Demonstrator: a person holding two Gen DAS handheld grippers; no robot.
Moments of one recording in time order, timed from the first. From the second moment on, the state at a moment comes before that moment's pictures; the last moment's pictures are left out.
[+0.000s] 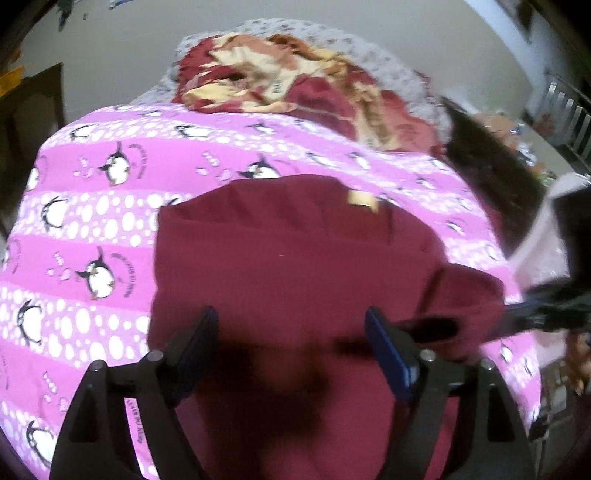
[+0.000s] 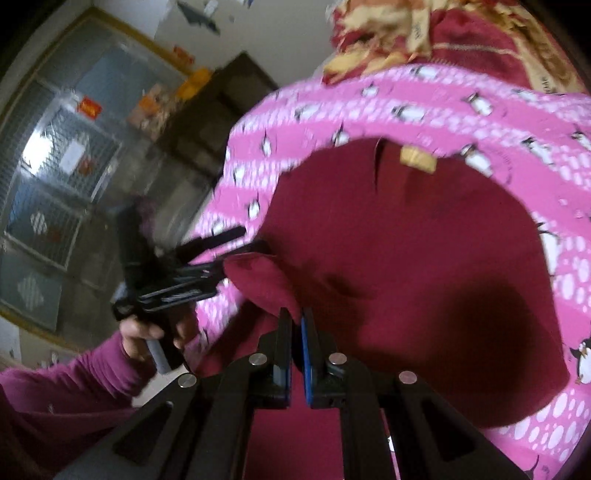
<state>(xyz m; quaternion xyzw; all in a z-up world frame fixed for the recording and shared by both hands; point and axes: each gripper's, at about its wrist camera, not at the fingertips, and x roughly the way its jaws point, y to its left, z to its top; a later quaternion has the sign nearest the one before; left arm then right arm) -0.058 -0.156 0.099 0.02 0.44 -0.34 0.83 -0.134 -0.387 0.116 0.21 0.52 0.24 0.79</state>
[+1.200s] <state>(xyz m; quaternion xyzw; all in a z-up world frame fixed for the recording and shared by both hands) -0.039 -0.253 0.057 0.09 0.48 -0.41 0.77 -0.129 -0.484 0.097 0.33 0.47 0.12 0.81</state>
